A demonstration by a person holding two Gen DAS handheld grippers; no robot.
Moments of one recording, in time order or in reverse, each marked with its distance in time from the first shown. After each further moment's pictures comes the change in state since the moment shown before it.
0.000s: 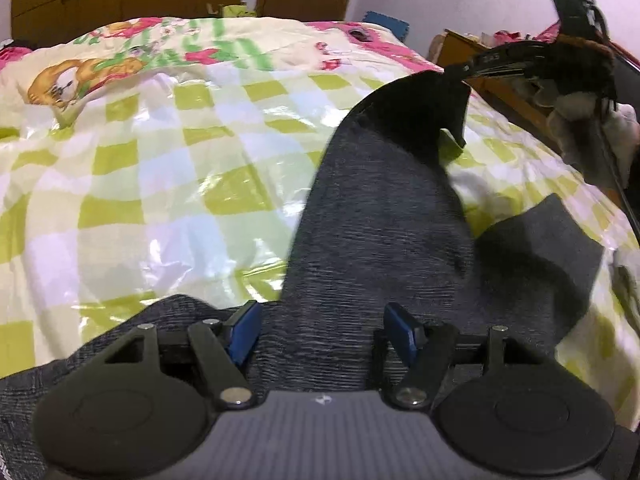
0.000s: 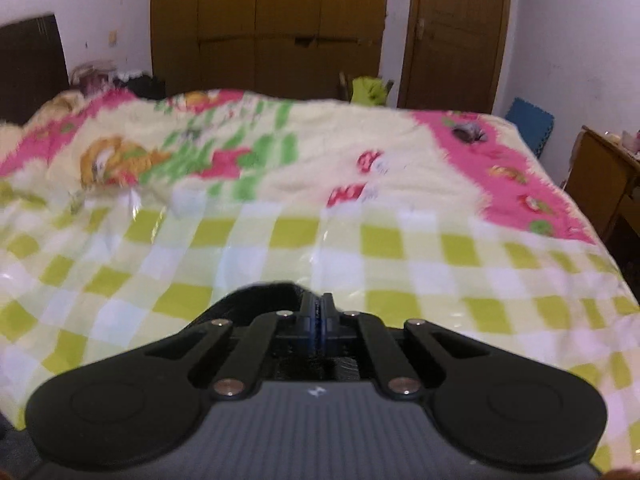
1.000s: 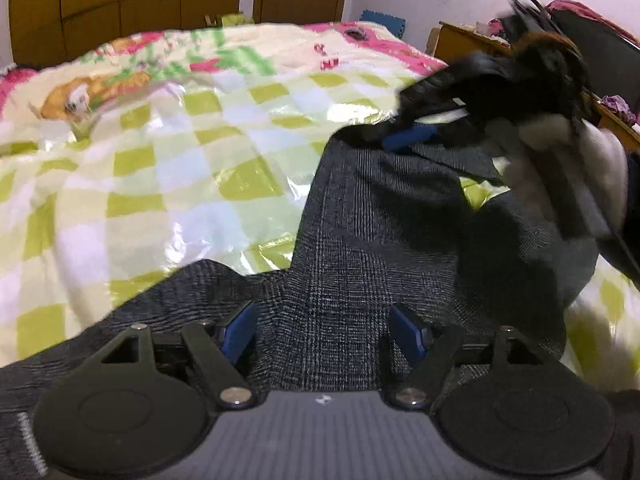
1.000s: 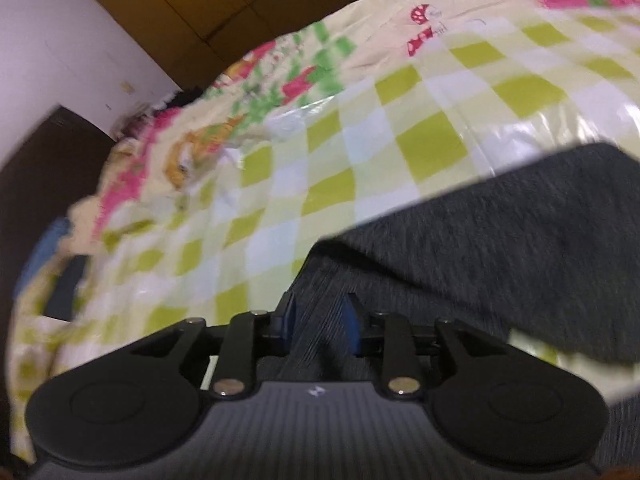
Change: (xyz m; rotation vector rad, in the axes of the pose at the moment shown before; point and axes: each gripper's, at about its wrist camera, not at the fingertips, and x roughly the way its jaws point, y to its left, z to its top) left arm -0.010 -0.002 -0.022 0.048 0.005 0.062; right arm 0.061 0.064 -0.049 0.444 0.227 0.322
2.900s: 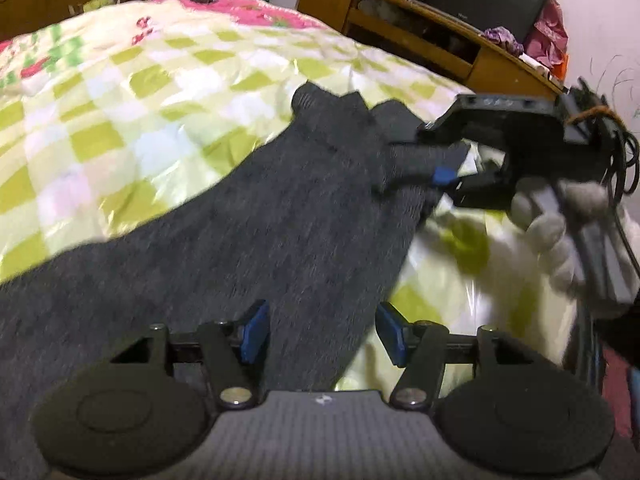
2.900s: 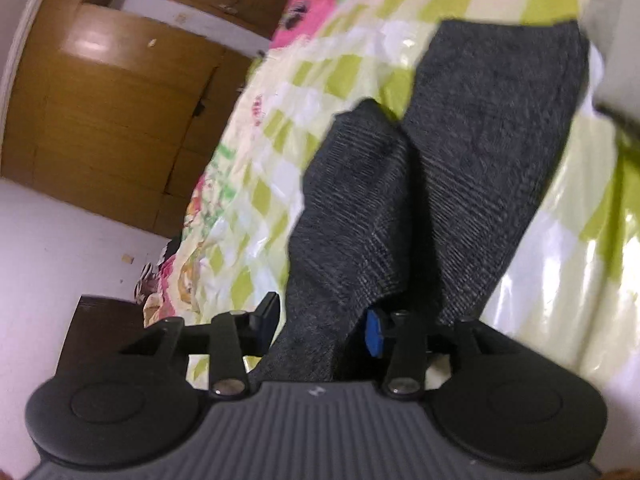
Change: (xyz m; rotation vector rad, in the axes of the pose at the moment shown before) left arm 0.027 -0.154 0.002 0.190 0.114 -0.299; right arm -0.182 -0.187 -0.153 0.674 -0.226 0.192
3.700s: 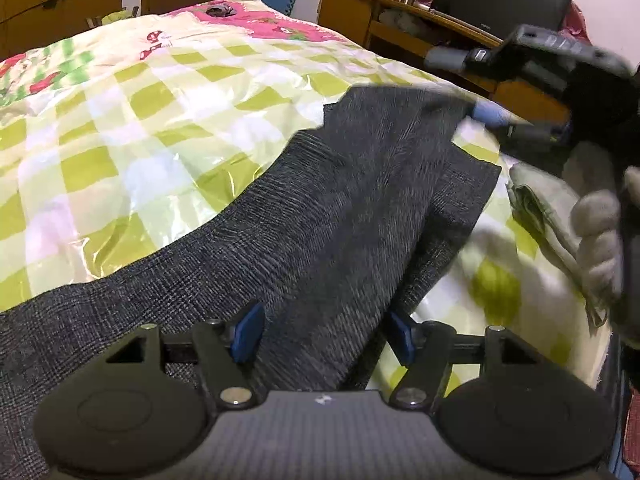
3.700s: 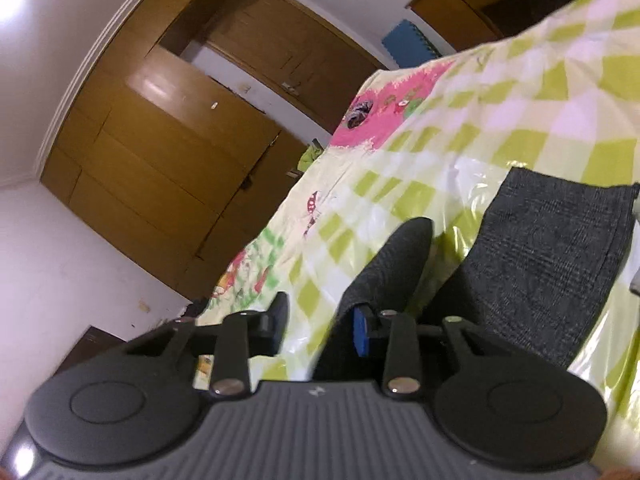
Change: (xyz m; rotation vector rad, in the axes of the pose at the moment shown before) left arm 0.033 -0.009 0.017 -0.024 -0.036 0.082; right arm -0.020 0.045 0.009 -0.246 -0.268 0.016
